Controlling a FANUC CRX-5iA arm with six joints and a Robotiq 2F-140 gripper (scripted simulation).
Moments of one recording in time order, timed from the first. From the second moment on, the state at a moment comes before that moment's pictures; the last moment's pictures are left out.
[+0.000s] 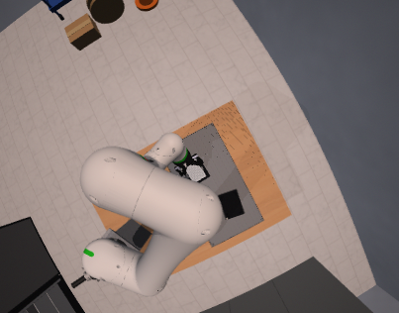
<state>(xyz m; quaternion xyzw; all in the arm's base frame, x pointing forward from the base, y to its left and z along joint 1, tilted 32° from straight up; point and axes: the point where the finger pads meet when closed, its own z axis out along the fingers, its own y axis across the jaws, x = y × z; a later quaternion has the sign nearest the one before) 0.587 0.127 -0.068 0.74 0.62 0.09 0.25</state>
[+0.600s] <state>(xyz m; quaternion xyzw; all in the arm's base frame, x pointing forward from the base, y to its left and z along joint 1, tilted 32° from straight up) 0.575 0.122 -0.046 0.74 0.62 0.09 0.25</state>
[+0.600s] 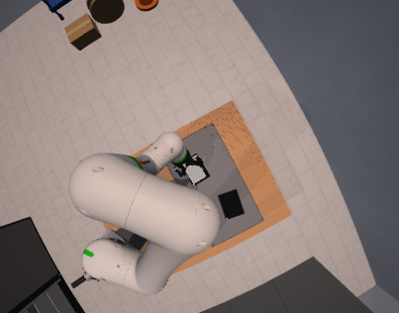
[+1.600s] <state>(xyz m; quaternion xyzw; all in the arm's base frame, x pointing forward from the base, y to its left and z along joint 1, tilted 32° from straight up) 0.581 0.088 -0.047 0.81 0.54 0.09 0.21</state>
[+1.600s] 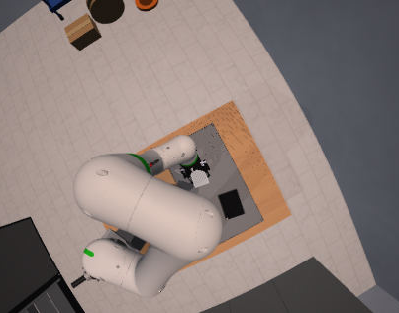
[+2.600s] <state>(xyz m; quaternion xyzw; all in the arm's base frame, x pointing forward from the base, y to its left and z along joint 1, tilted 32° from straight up) 0.599 0.003 -0.054 0.81 0.54 0.09 0.21</state>
